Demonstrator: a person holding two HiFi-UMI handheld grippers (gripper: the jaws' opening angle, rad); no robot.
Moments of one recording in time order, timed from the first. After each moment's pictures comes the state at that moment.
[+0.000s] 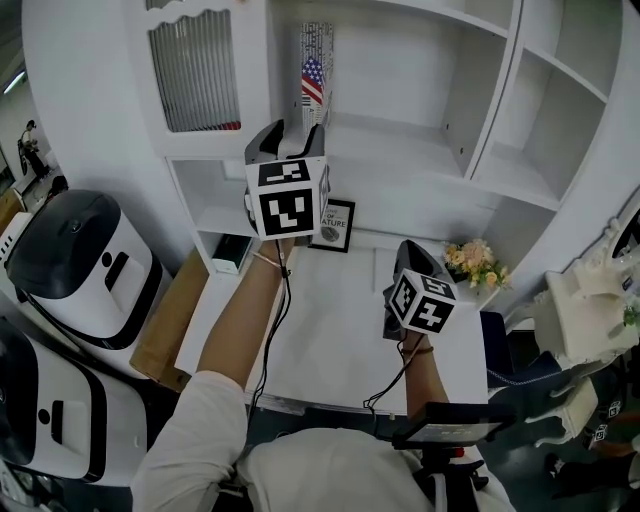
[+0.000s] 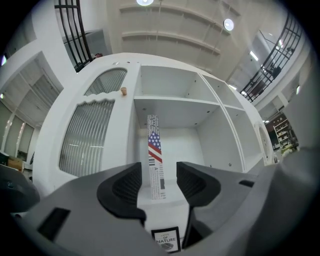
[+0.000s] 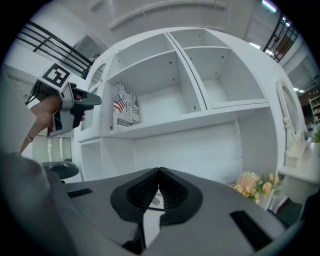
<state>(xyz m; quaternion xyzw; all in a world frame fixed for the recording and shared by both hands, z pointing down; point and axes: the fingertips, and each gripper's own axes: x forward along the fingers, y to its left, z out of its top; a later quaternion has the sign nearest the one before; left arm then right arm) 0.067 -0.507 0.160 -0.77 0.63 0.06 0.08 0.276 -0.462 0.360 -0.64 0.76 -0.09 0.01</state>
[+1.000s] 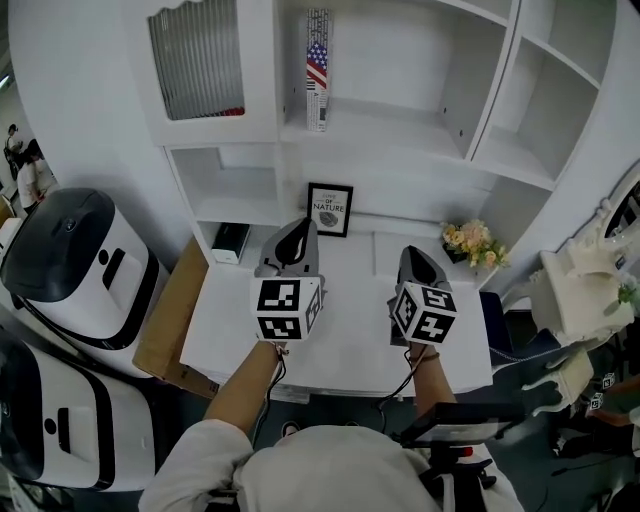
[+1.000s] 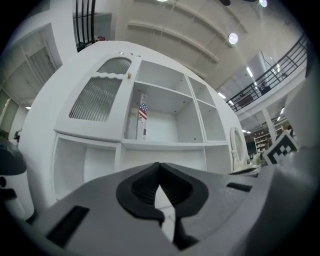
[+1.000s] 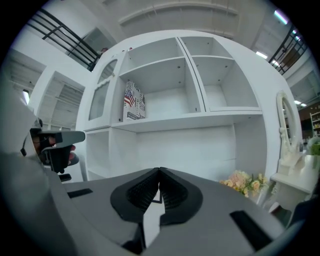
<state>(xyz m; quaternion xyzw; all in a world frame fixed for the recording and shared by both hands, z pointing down) 0.070 -0.421 0.319 -0.84 0.54 0.06 0.04 0.264 -0.417 0.383 -0.65 0.75 -0.05 -0.02</state>
